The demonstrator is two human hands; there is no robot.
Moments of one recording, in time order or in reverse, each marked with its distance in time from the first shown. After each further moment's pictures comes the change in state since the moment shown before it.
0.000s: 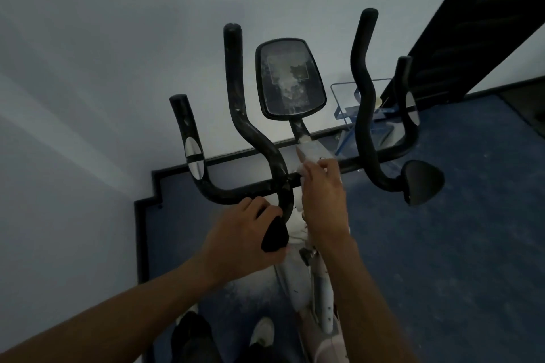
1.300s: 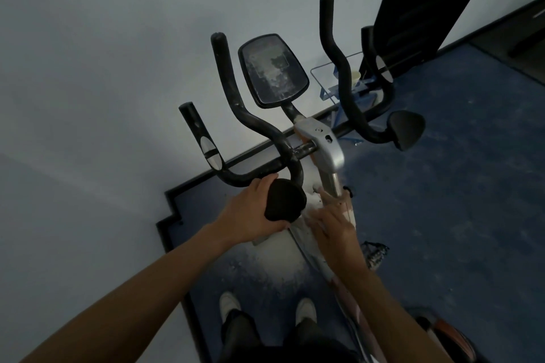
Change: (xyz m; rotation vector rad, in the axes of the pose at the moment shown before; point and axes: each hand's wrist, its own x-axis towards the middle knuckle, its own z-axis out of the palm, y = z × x) left_hand -0.012 -0.026 -0.041 -0.242 -0.471 -0.136; right_hand -0.157 -0.032 0.000 0.343 0.161 0.012
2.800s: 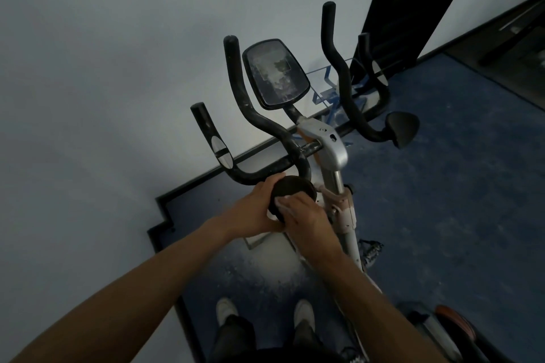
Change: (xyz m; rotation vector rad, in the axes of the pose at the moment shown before) left_hand -0.008 -0.030 -0.009 -0.277 -0.185 0.117; right_hand 0.029 -0.074 0.035 -0.181 -0.206 -0.134
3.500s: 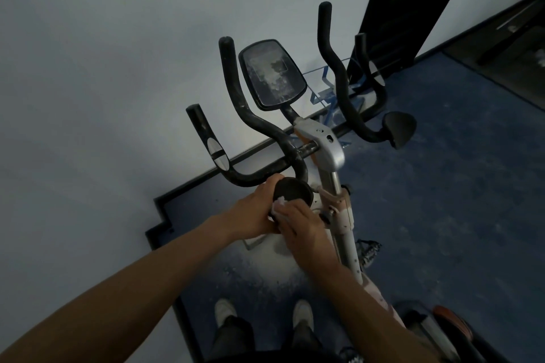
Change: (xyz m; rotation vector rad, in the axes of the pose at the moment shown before) left_hand 0.008 0.009 0.000 0.078 -0.029 0.005; right_hand -0.017 0.002 0.012 0.141 0.143 0.005
